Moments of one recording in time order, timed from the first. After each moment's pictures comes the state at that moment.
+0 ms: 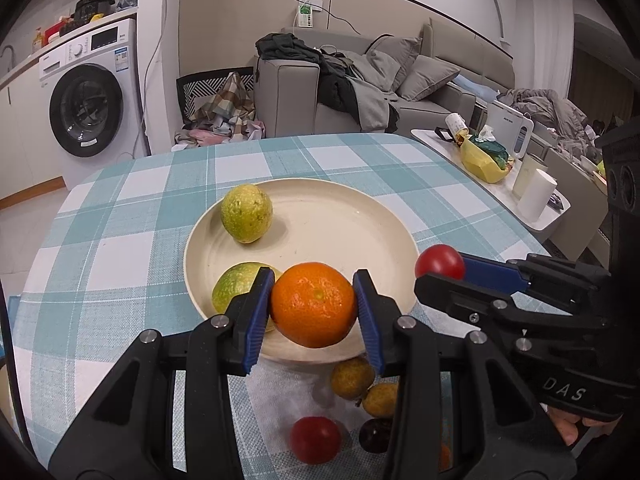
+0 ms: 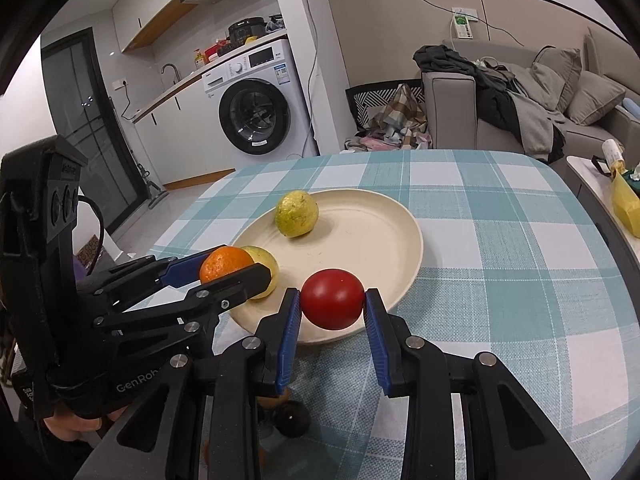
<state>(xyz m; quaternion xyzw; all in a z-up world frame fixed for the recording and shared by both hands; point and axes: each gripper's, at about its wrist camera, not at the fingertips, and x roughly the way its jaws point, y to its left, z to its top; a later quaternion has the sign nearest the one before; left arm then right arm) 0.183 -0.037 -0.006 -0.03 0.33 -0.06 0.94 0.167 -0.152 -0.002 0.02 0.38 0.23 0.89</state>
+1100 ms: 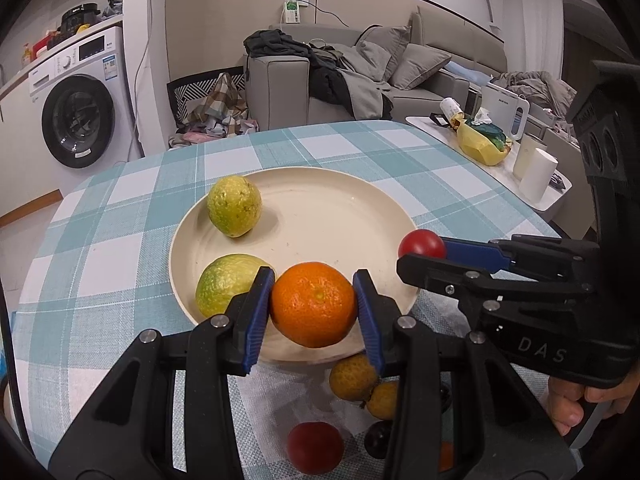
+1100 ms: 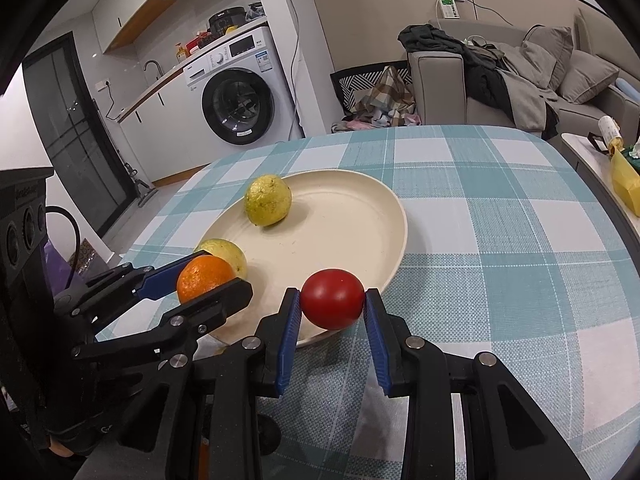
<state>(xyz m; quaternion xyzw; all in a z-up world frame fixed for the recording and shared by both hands) 0.190 -0.046 -0.023 0.00 0.34 -0.07 0.94 0.189 -0.158 -0.023 0.03 0.41 0.21 0.88</state>
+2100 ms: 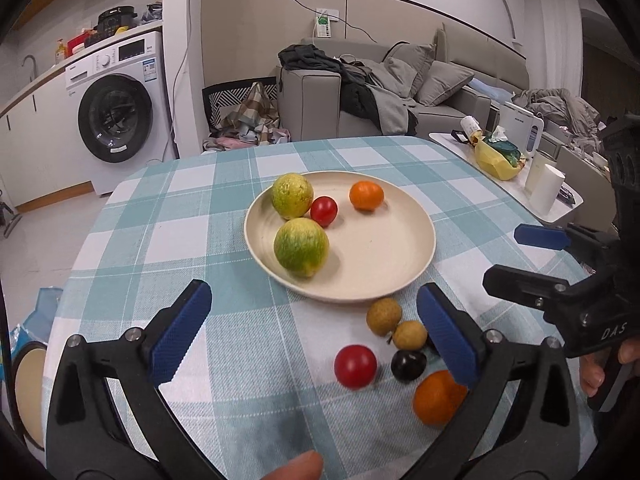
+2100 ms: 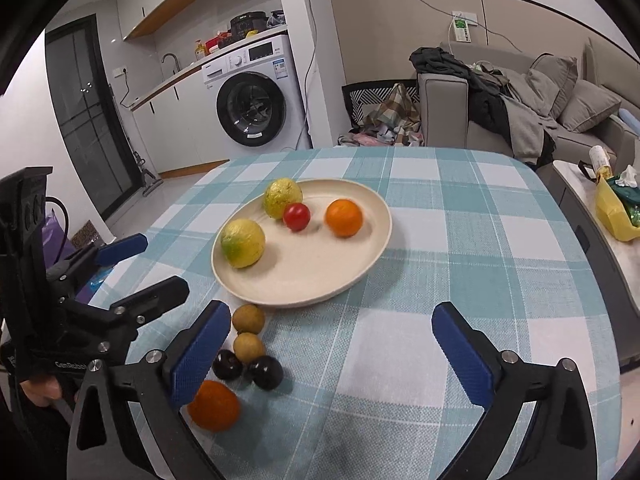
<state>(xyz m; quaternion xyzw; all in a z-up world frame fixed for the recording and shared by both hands) 0.113 -0.011 0.006 -0.01 0.32 -0.02 0.95 0.141 -0.177 0.006 -0.01 0.39 0.22 0.89</state>
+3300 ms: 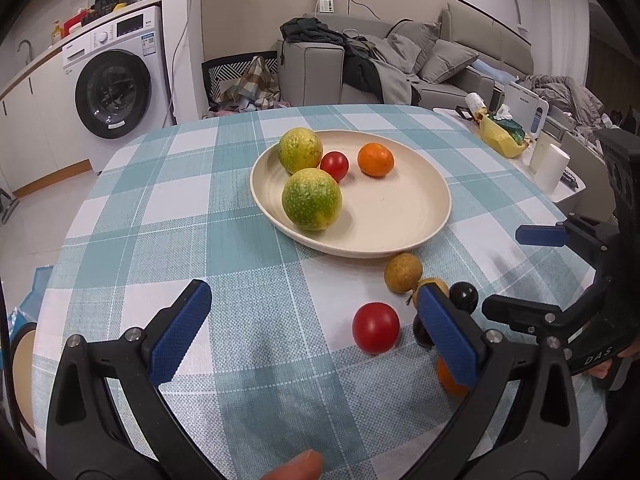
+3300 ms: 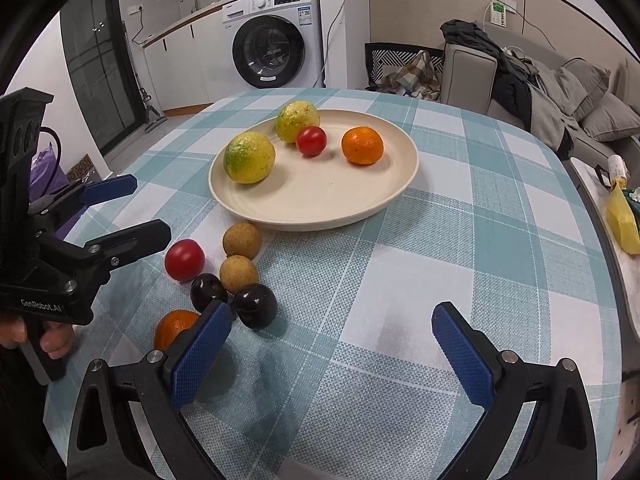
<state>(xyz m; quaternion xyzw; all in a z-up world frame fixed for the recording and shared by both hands) 0.118 -0.002 -0.025 -0.02 0.36 -0.02 0.93 0.131 -0.159 -0.031 -0.09 0.45 0.24 0.86</state>
